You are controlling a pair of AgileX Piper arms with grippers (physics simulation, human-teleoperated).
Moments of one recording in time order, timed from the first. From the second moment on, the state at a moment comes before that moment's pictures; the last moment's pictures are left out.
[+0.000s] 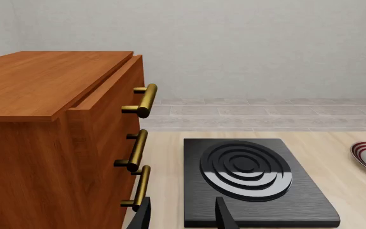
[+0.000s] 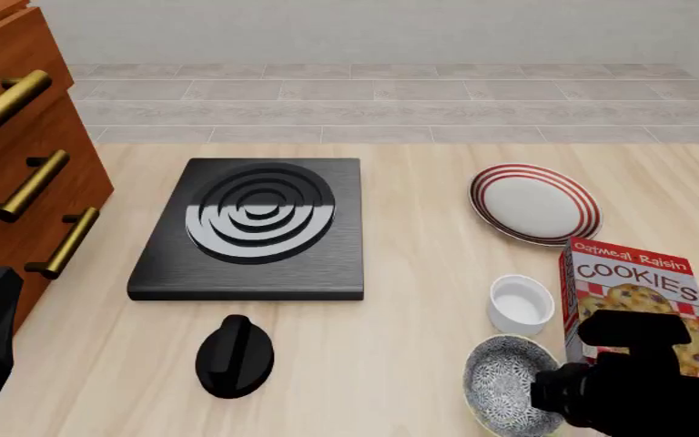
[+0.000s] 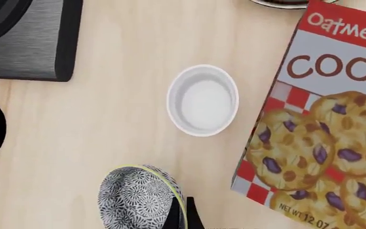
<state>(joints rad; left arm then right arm) 0.00 0.01 0.00 0.00 0.00 0.42 1.04 -0.13 0.09 0.38</state>
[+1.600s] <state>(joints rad) 0.00 0.01 0.00 0.00 0.00 0.46 0.86 -0.33 0.36 0.47</state>
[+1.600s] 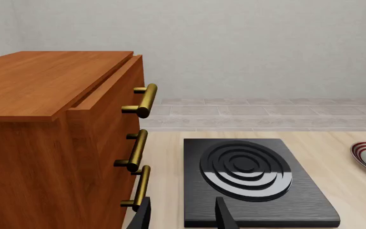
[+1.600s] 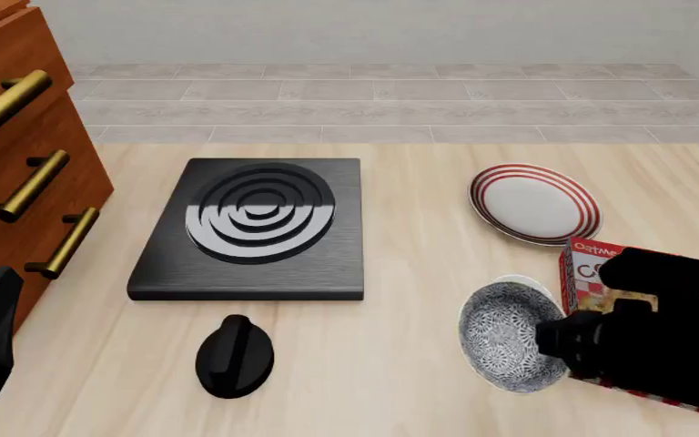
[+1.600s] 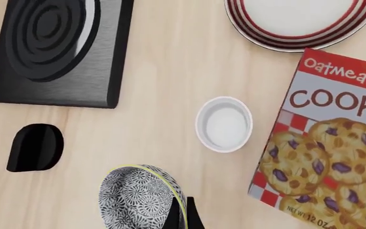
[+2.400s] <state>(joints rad) 0.00 0.01 0.00 0.00 0.00 0.37 0.95 -0.44 0.35 0.47</state>
